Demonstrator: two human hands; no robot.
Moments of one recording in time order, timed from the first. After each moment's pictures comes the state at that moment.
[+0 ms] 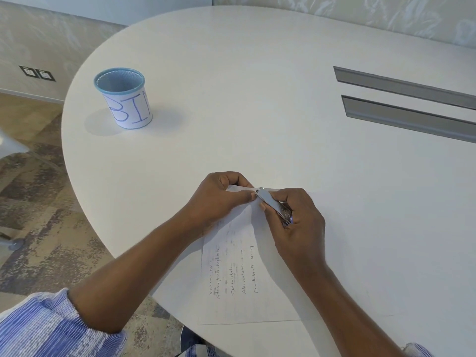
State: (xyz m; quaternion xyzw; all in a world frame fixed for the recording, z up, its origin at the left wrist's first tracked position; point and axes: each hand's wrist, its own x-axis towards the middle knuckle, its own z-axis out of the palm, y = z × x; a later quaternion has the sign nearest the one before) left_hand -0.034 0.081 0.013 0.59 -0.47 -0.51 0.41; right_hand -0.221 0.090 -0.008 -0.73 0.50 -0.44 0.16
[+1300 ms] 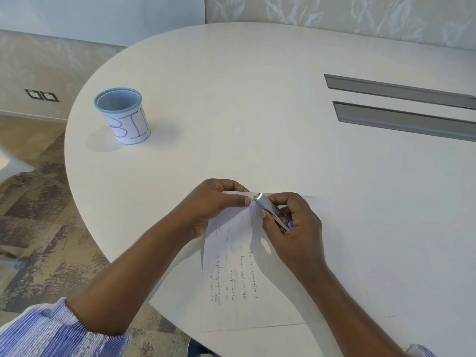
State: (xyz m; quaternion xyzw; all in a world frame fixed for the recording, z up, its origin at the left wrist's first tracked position) left_hand -0.025 0.071 0.025 0.59 -0.44 -0.58 0.36; right_hand -0.228 0.089 -0.009 -0.70 0.50 -0.45 0.25
